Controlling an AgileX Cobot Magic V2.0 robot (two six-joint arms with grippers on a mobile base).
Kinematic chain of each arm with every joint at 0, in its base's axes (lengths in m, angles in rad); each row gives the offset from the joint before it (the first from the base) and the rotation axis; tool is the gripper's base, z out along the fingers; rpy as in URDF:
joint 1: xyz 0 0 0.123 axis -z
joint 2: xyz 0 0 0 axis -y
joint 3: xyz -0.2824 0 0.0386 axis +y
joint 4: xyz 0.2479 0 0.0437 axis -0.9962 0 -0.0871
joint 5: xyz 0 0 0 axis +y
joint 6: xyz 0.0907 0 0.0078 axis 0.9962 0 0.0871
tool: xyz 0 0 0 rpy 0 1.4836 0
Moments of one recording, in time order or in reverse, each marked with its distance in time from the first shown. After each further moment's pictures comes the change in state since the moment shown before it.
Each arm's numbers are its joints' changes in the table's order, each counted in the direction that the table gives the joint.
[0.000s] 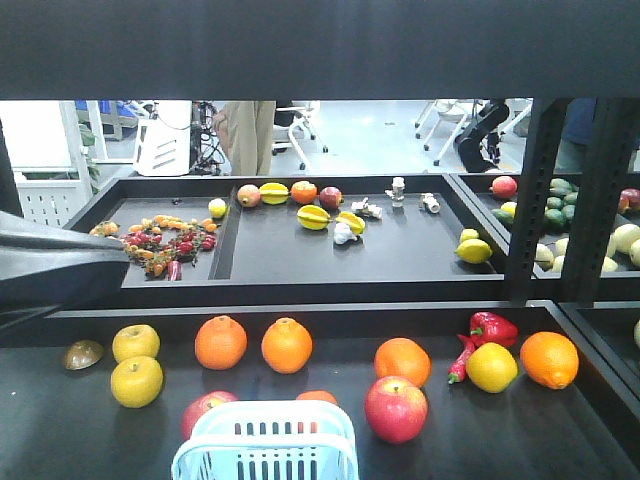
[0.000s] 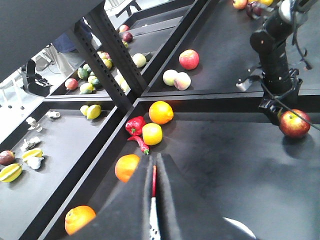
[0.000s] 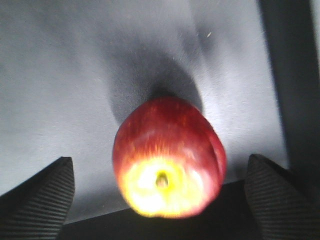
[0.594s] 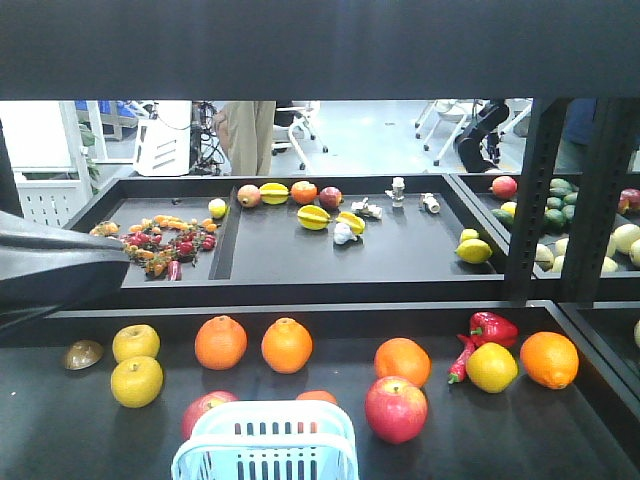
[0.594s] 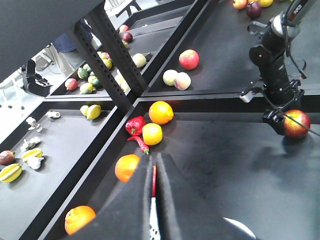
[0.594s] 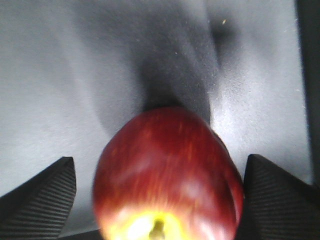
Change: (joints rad) left arm 0.000 0.000 0.000 0.000 0.000 0.000; right arm 0.000 -0.126 -0.002 0.010 -0.042 0.000
